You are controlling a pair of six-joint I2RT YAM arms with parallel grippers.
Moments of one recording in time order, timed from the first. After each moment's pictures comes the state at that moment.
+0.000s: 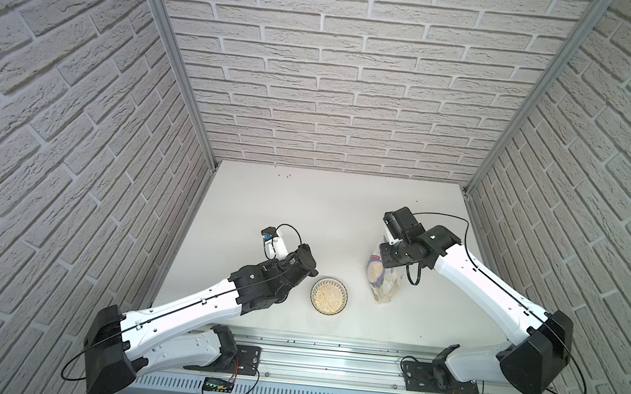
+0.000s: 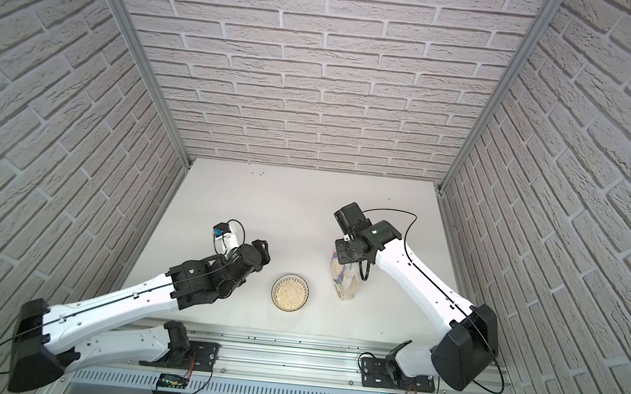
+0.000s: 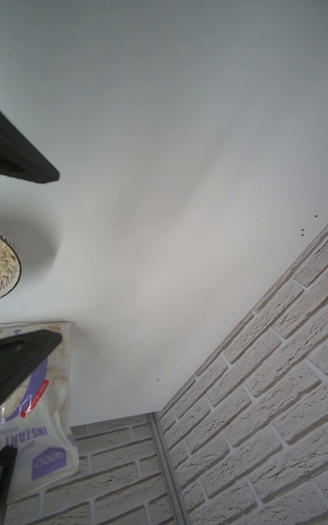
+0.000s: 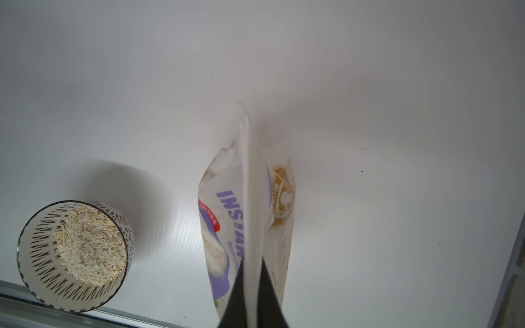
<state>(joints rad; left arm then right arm) -0.94 1.02 0.80 -0.55 -0.65 -1.22 0.62 1.40 1.26 -1.01 0.19 0.33</state>
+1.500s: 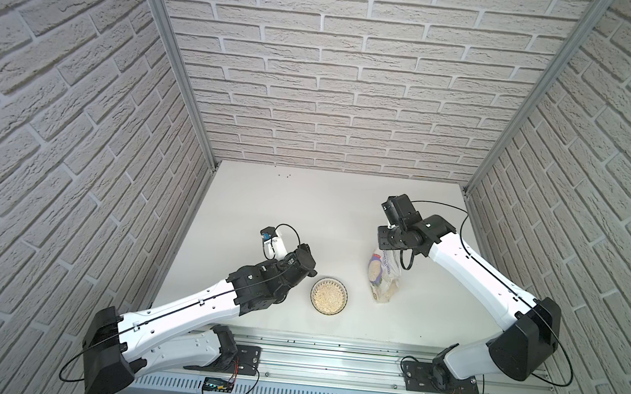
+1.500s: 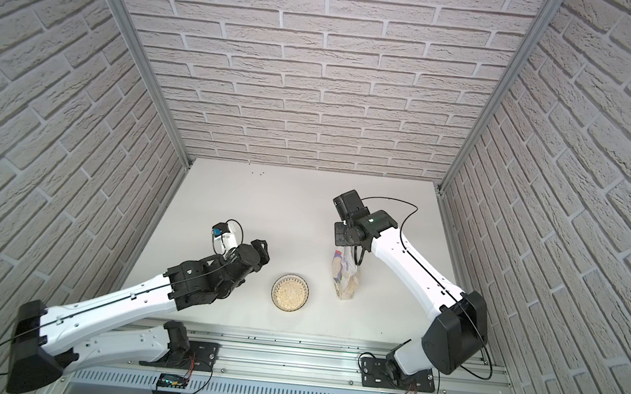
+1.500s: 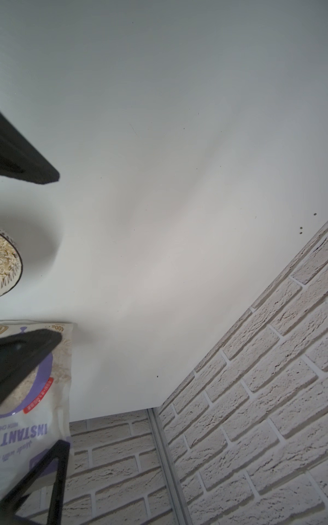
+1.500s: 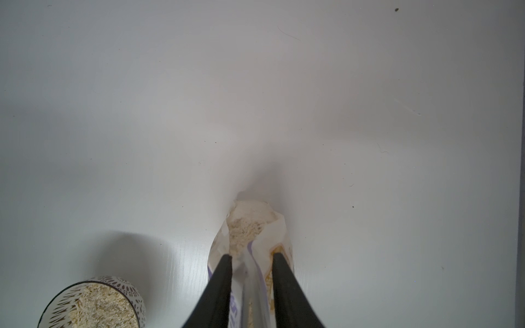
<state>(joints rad) -0.94 1.00 0.80 -0.56 -0.65 -1.22 0.58 1.51 1.38 -0.92 0.25 0.39</state>
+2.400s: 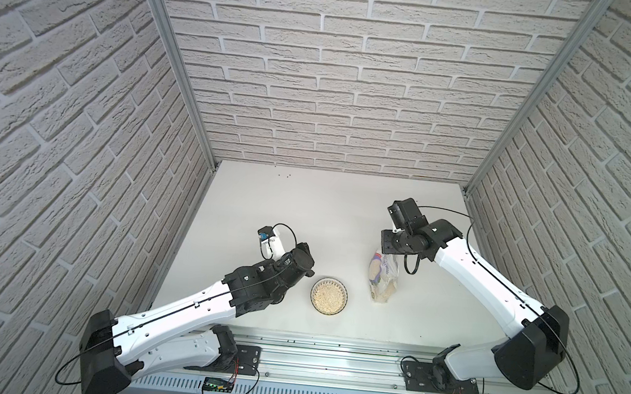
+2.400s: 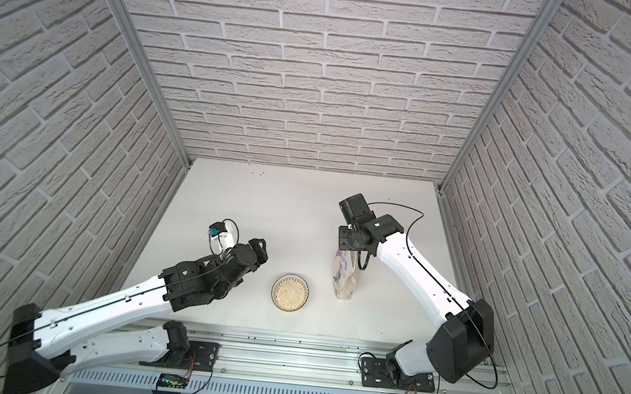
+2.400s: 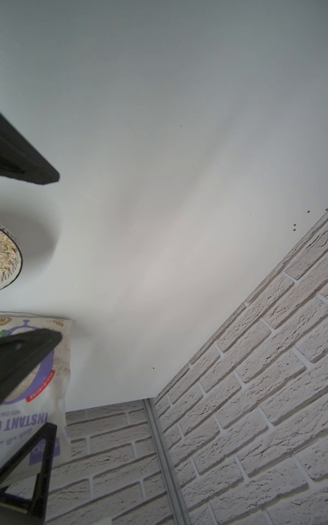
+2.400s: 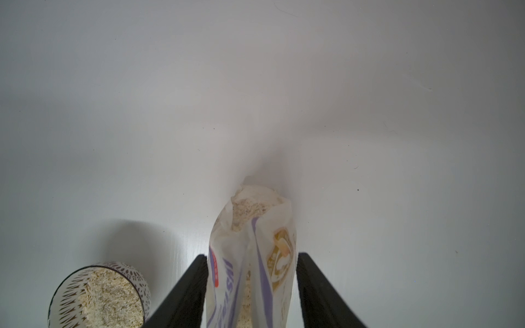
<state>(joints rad) -0.94 0.98 0.80 -0.55 -0.65 -1.22 0.56 1.41 1.29 -0.94 0.19 0.44</state>
